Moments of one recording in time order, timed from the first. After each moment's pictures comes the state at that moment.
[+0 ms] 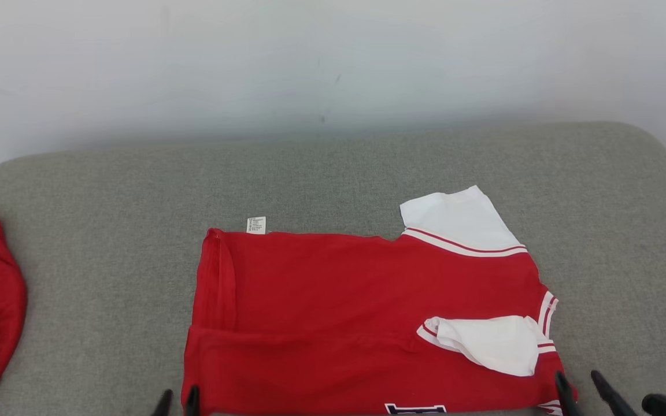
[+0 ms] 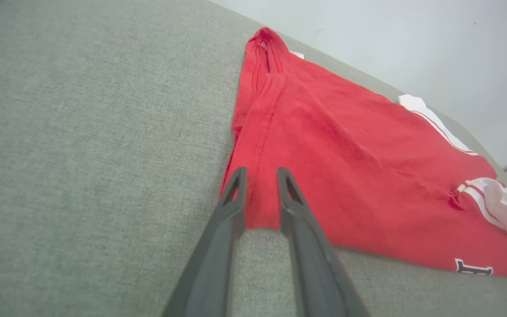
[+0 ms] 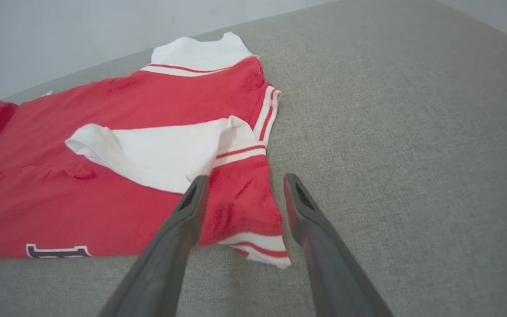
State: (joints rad) left arm 0.03 0.18 -0.24 0.36 -0.61 -0.05 -0.26; right arm 0.08 -0.33 0.16 0.33 0.56 0.13 -0.15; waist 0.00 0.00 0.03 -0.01
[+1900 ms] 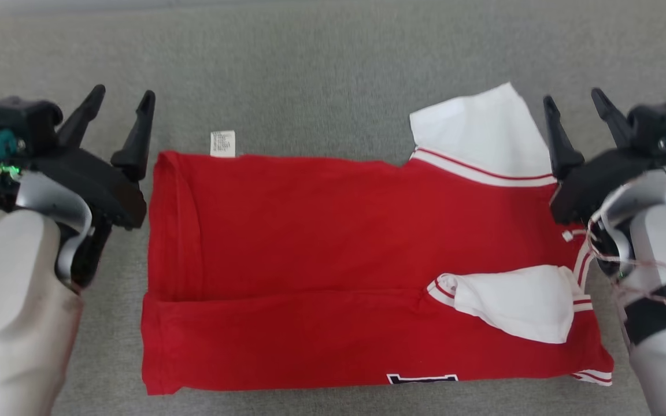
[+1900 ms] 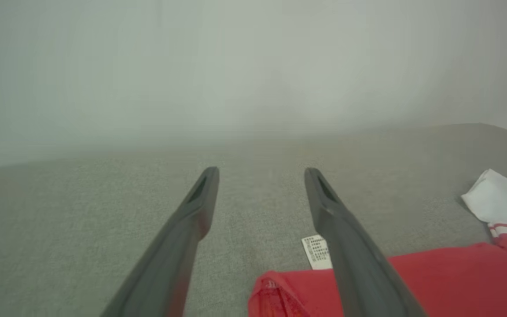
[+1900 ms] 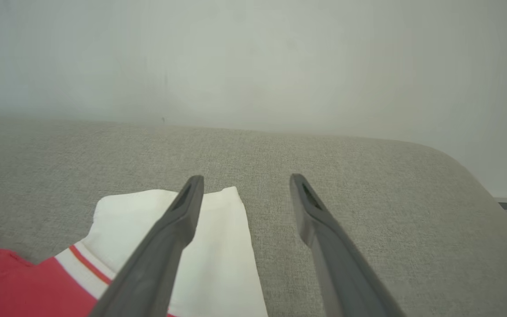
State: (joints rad) left arm -0.81 0.33 -0.29 0.56 -0.52 -0.13 -0.05; right arm -0.71 -0.26 0.09 0.54 0.21 0.13 0.03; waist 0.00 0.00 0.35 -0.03
